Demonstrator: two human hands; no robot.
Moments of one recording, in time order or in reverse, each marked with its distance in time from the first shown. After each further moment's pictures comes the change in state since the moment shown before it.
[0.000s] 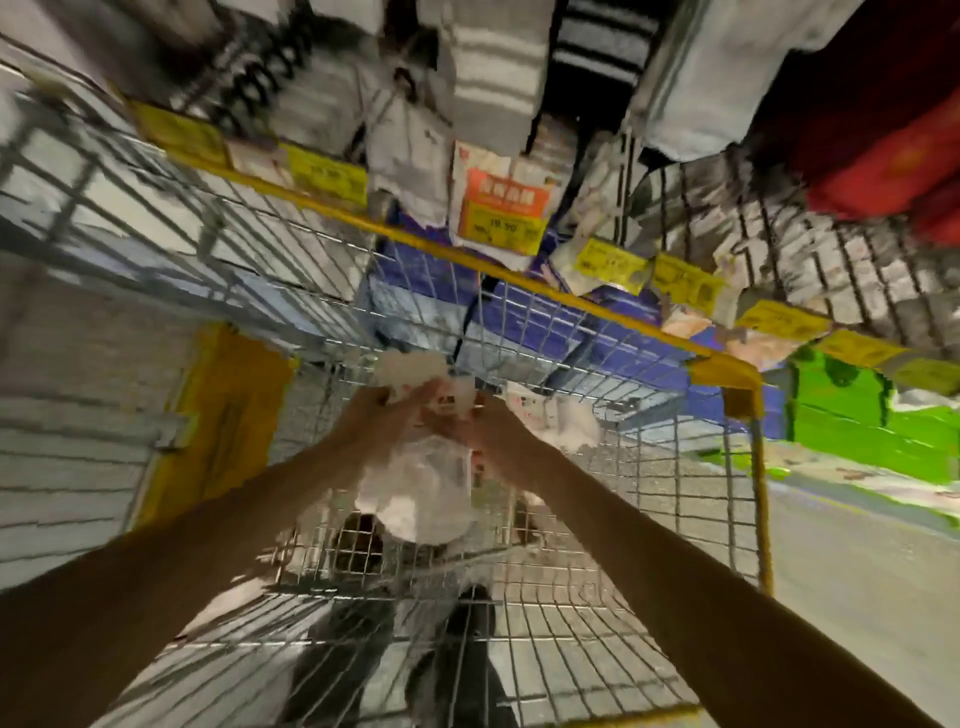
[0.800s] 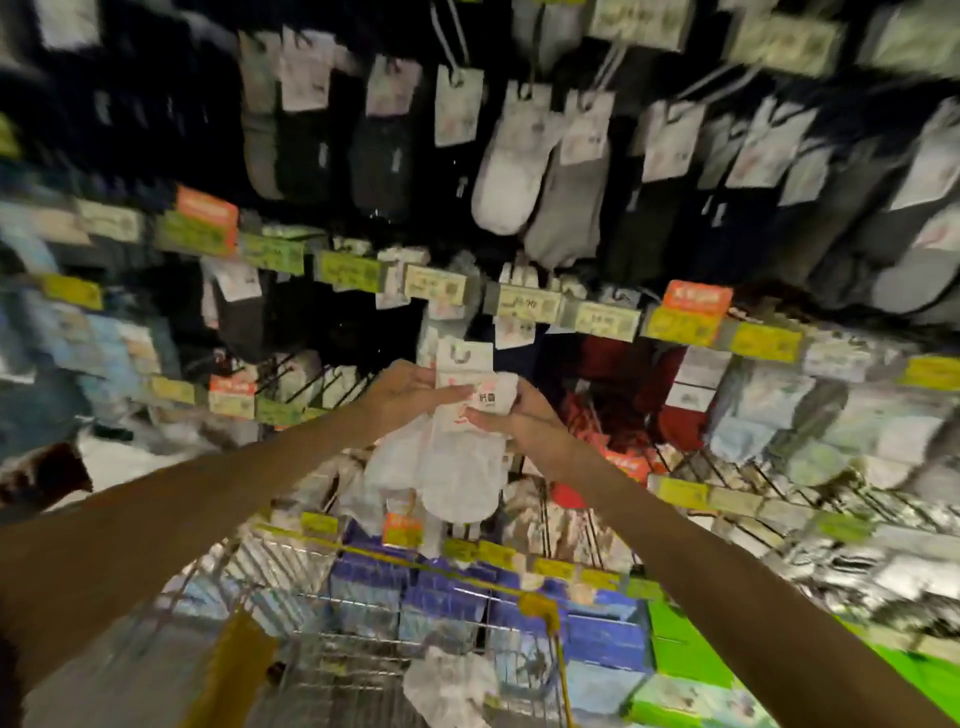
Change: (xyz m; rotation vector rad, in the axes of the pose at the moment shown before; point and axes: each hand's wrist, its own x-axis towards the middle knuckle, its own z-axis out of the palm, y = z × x) left_hand -0.337 0.410 -0.024 0.117 -0.116 0.809; right_hand -0.330 -0.380 -0.041 -0.125 0.301 -0.621
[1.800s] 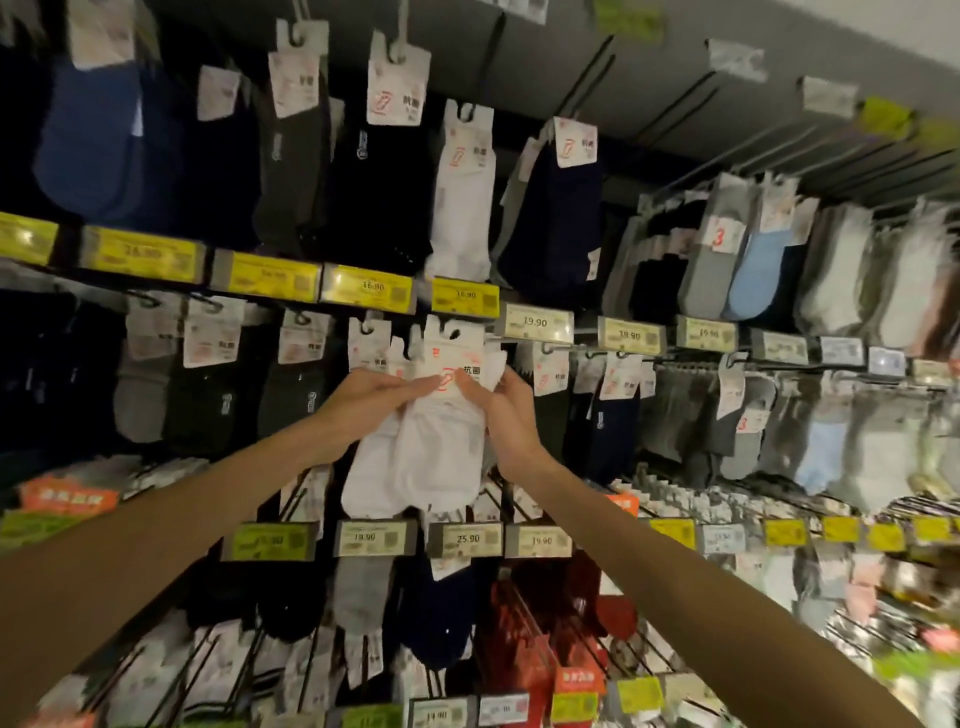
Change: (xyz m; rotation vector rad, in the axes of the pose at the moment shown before) left_hand 0.122 0.230 -0.095 -0.164 -0.119 0.336; right_hand 0.079 -0.266 -0.009 0.176 0.418 -0.521
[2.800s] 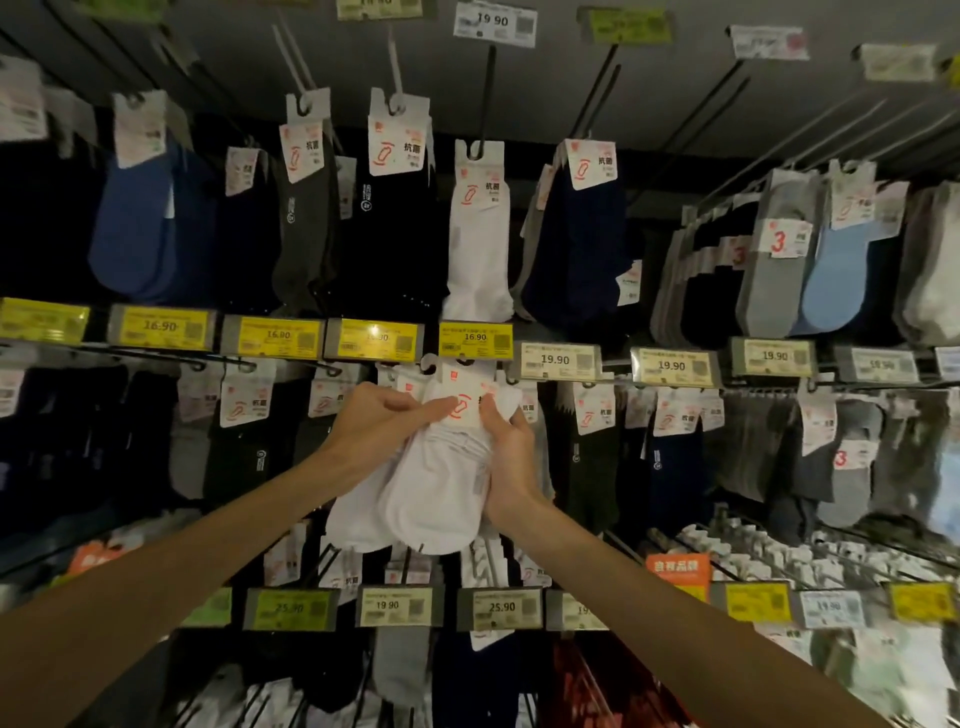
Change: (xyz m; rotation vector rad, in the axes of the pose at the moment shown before) left_hand 0.017 0.023 0.002 0.140 0.213 0.178; right_hand 0.033 0.020 0.023 0.448 0.041 0.143
